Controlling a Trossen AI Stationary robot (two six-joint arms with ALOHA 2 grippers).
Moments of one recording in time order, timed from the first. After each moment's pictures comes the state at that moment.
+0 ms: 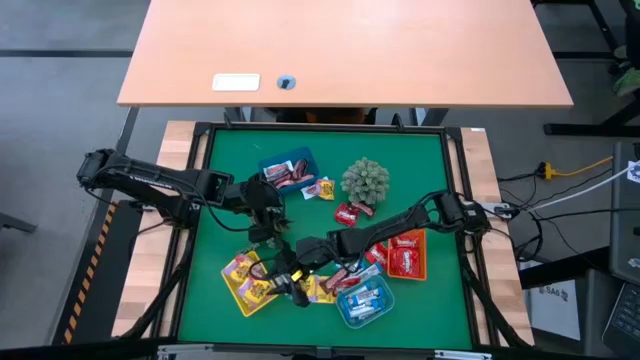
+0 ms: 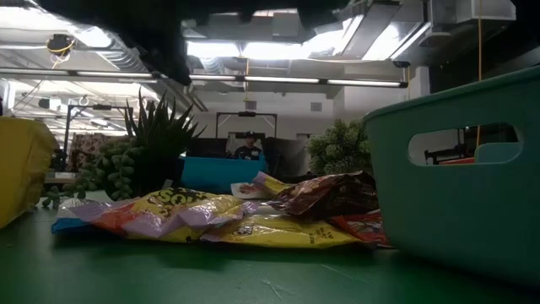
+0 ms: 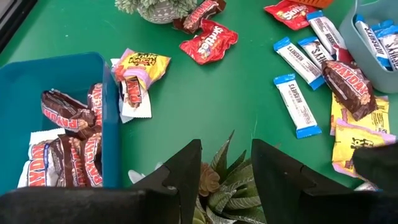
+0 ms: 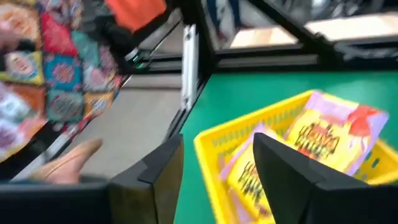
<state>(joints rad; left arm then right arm) -0.11 1.18 0.90 -0.57 -0.21 -0.29 0.28 2.21 1.64 0.25 -0.25 0.23</state>
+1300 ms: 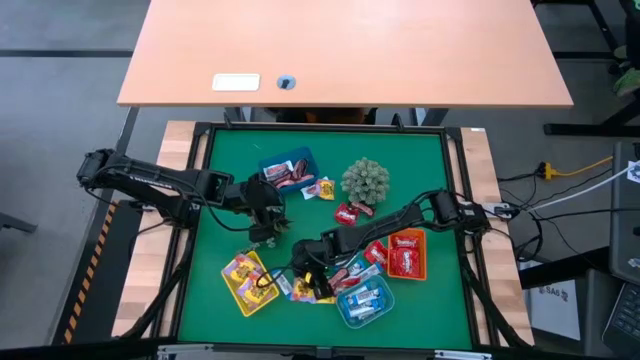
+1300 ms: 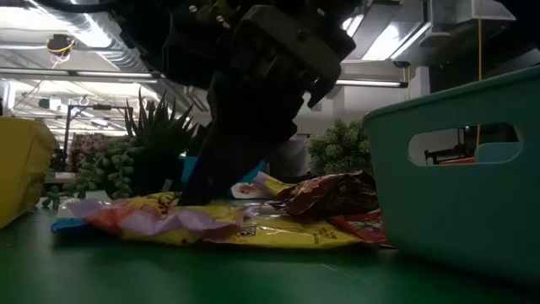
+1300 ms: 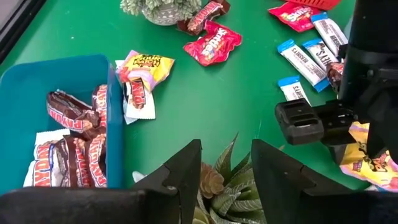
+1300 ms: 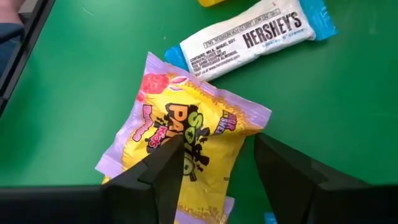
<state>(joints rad) -0.11 1.18 0.90 -0.56 -0.22 -0.29 0.26 2.26 1.64 -0.35 -0.29 0.03</state>
